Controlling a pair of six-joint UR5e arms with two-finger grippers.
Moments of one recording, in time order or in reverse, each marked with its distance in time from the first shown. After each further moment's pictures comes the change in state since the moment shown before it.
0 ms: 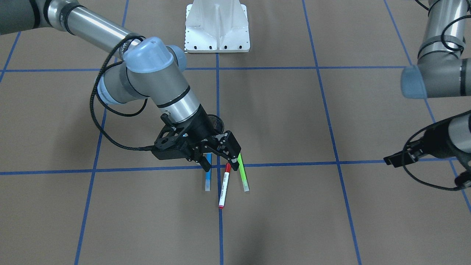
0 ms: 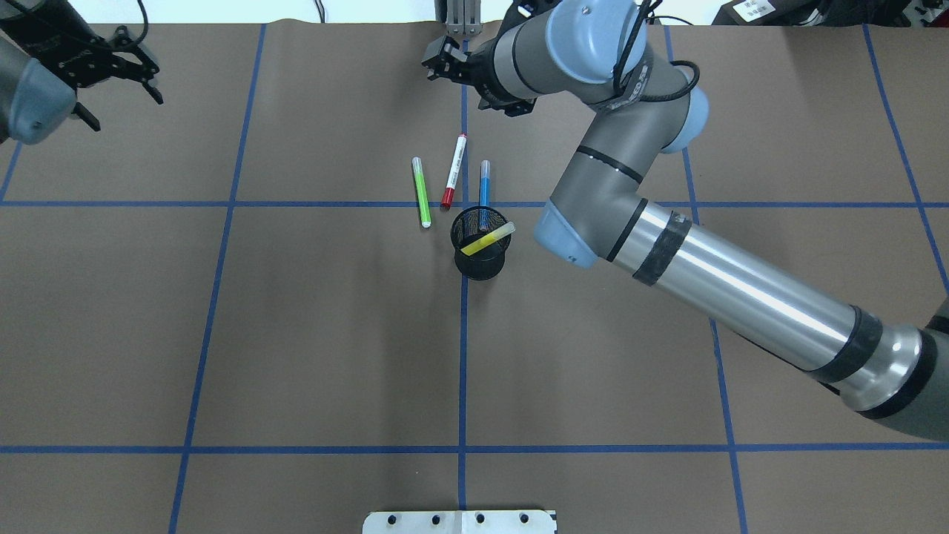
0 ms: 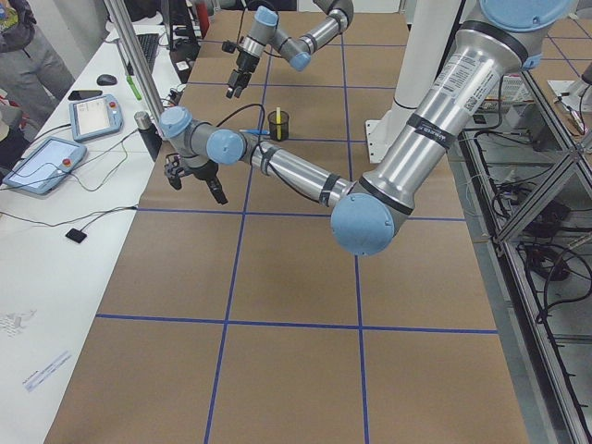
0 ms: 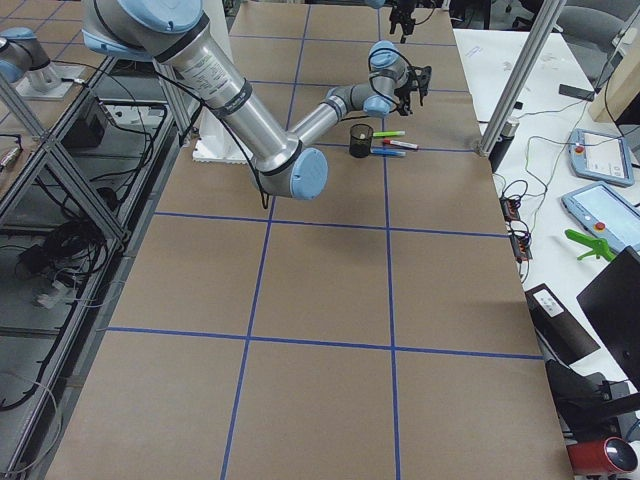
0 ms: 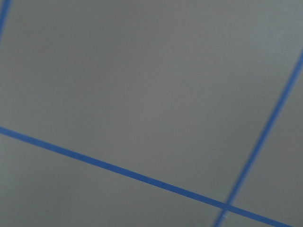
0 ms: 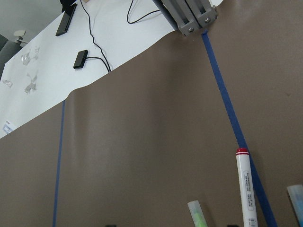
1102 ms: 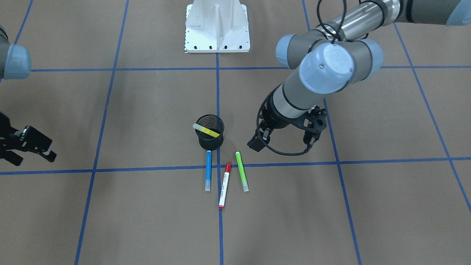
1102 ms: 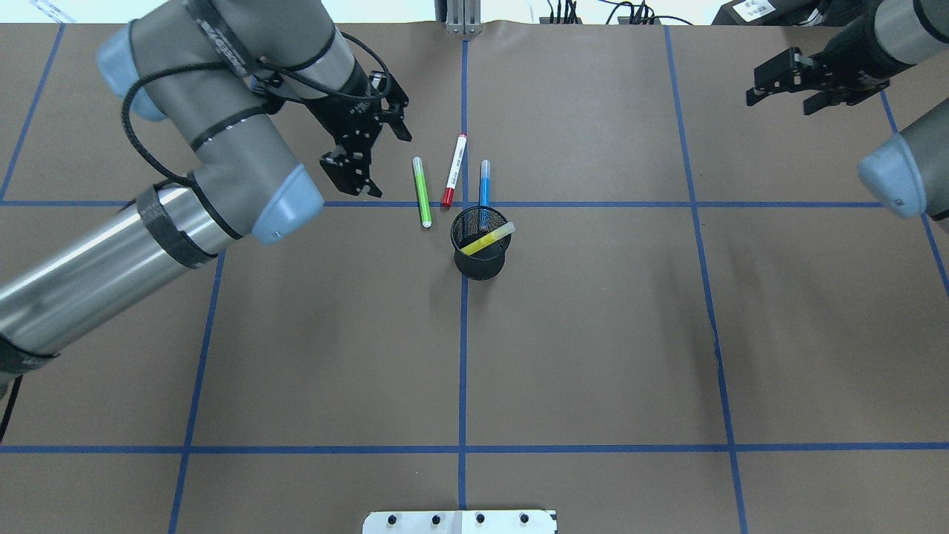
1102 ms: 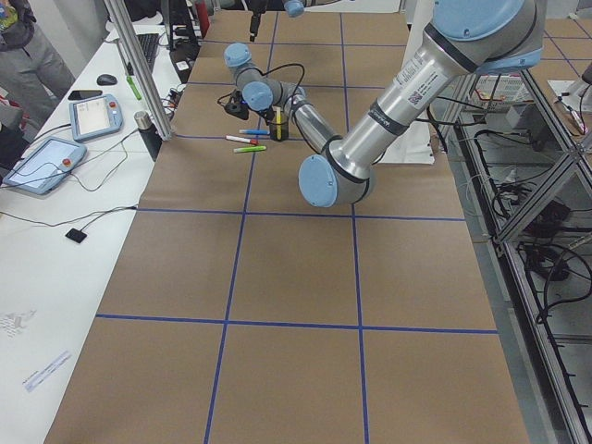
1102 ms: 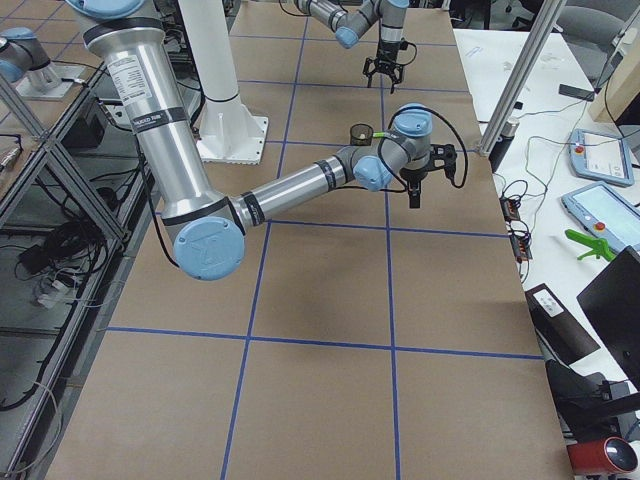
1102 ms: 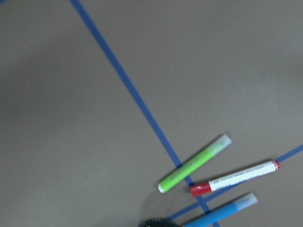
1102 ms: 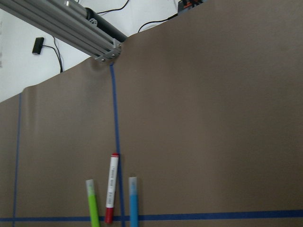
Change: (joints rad) left arm 0.383 -0.268 -0.016 -0.284 0.187 -1.269; right arm 0.400 -0.507 0.318 -0.457 0.389 -0.812
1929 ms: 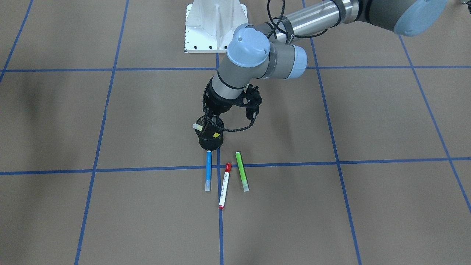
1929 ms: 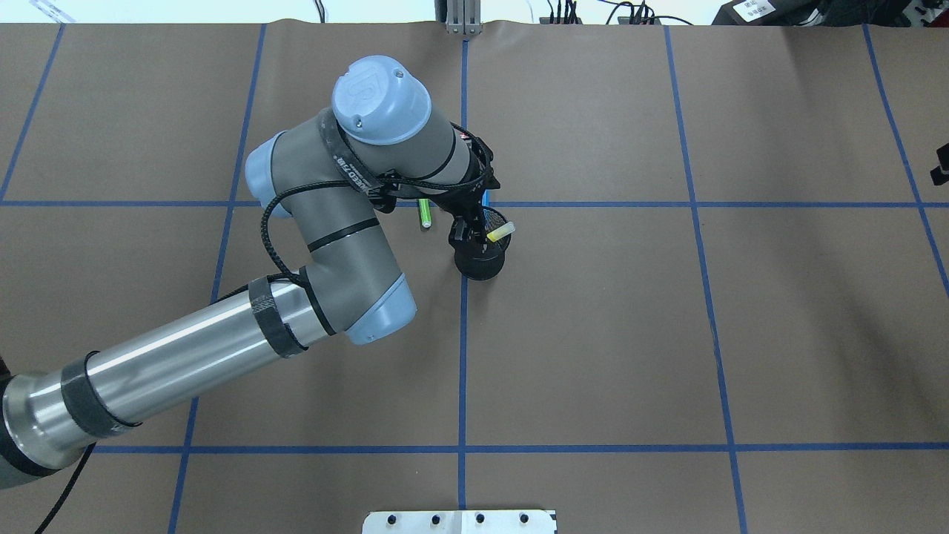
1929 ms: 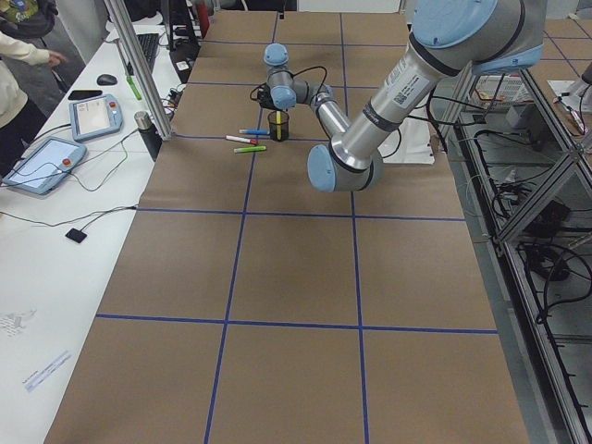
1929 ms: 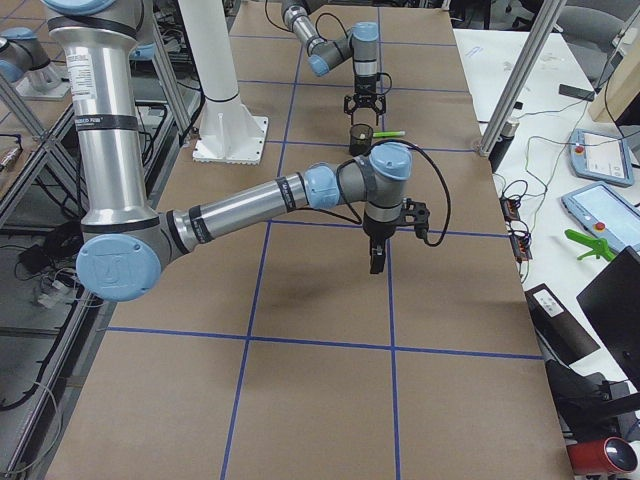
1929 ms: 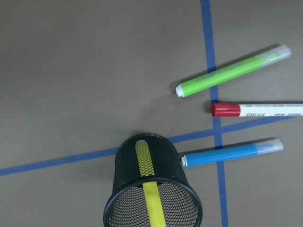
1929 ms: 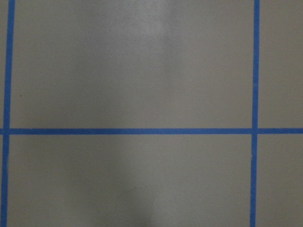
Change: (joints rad) left arm 0.191 -0.096 0.122 -0.264 0.275 -0.459; right arm 0.189 -0.290 0.201 -0.359 -0.006 -0.425
